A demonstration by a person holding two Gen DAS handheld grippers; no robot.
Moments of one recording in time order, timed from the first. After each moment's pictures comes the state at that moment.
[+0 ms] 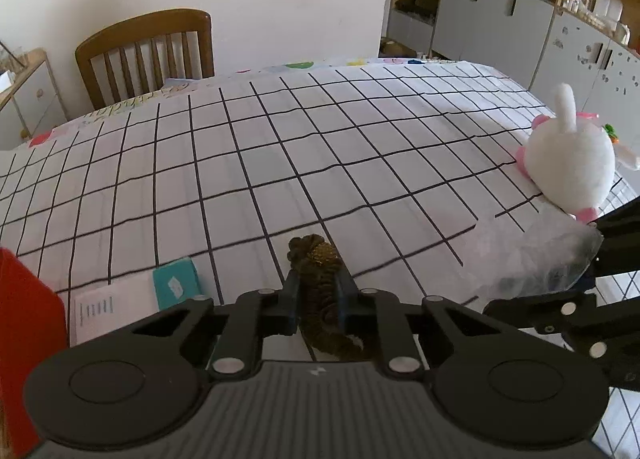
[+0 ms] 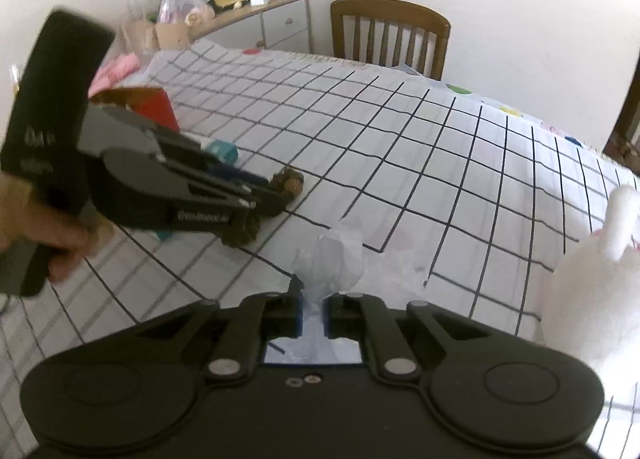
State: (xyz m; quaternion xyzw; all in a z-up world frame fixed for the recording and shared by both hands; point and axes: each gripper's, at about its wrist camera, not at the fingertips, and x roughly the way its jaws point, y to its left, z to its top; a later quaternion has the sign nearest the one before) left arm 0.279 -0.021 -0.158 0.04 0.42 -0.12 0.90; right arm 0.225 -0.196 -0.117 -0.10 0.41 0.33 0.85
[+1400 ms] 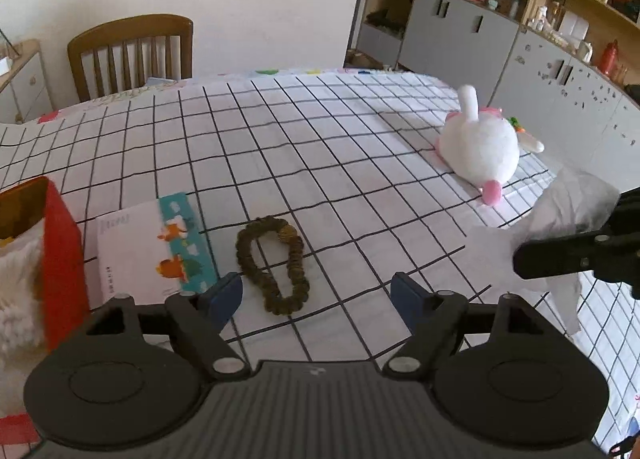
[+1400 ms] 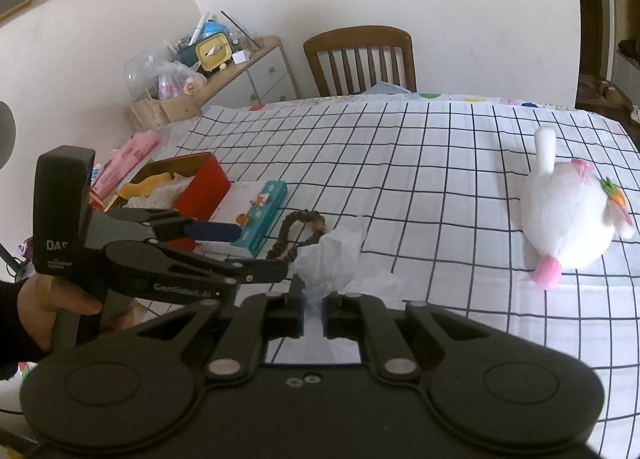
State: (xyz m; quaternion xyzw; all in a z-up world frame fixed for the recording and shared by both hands) left arm 0.192 -0.011 -0.124 0.00 0.41 -0.16 0.90; right arm 0.143 -0.231 -0.060 0.04 0.40 0.30 0.86
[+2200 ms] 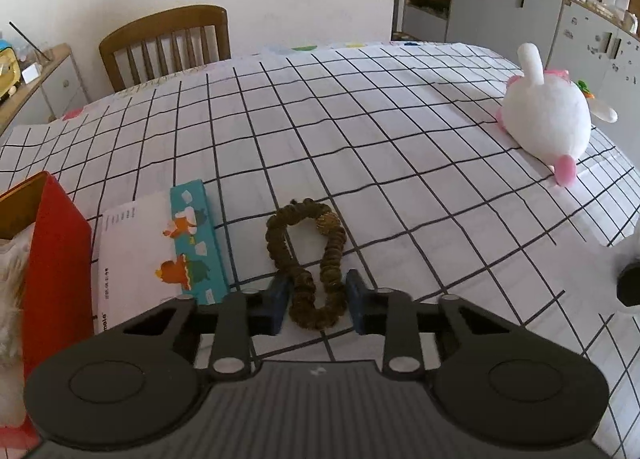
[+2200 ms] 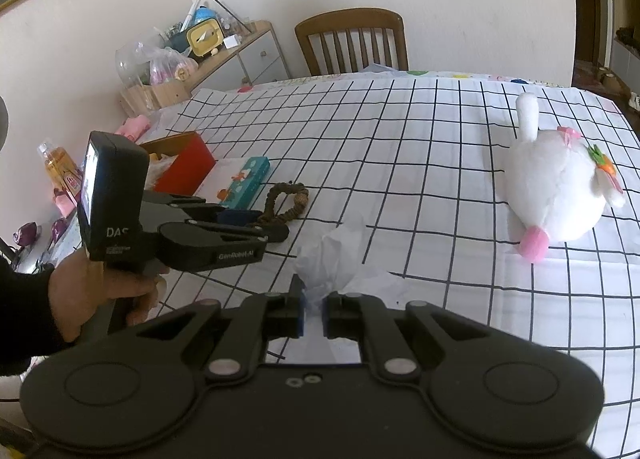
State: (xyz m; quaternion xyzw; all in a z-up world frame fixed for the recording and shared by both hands) left arm 0.218 -0.031 -0.160 0.05 0.42 -0.08 0.90; right arm 0.141 -0.249 -0.075 0.03 0.42 0.30 0.86
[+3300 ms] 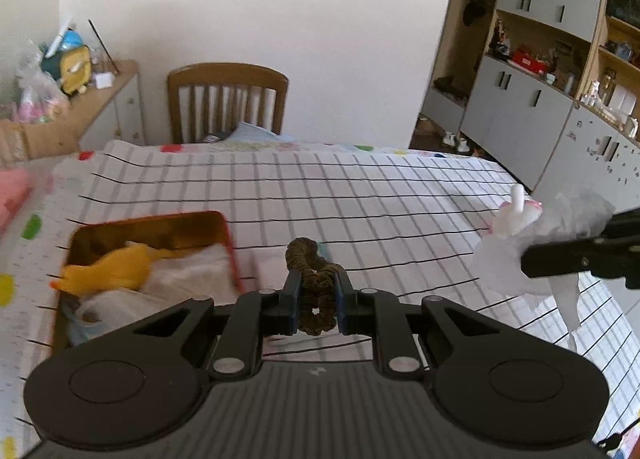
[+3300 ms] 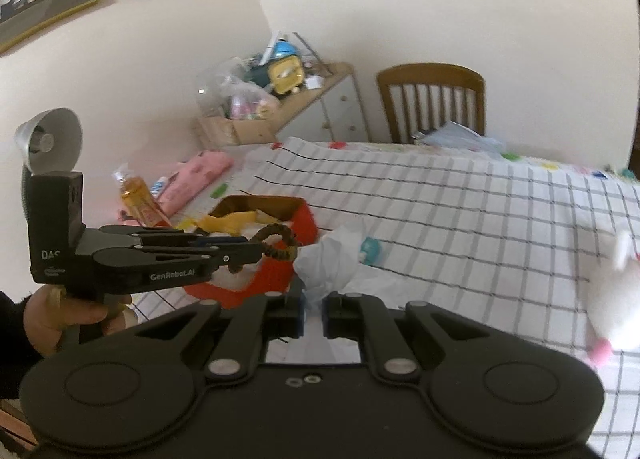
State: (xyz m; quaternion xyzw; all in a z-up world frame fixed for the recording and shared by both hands) left arm 0.129 0.091 -0.041 -0.04 0.34 -0.06 0.94; right arm 0.139 -0.162 0.005 0.02 0.36 0.38 0.85
